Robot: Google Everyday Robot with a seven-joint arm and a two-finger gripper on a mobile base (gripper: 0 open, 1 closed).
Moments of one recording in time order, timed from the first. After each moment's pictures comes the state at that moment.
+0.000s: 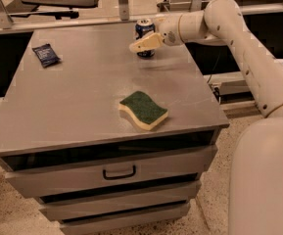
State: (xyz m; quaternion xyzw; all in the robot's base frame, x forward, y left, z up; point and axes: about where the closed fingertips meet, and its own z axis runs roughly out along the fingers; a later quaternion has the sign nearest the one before) arm 0.809 -0.023 0.904 -0.46 0.68 0.25 0.52
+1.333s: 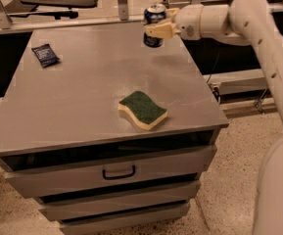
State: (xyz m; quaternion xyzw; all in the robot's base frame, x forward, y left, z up) arm 0.773 -0.047 0.953 -0.47 0.61 0.28 0.57
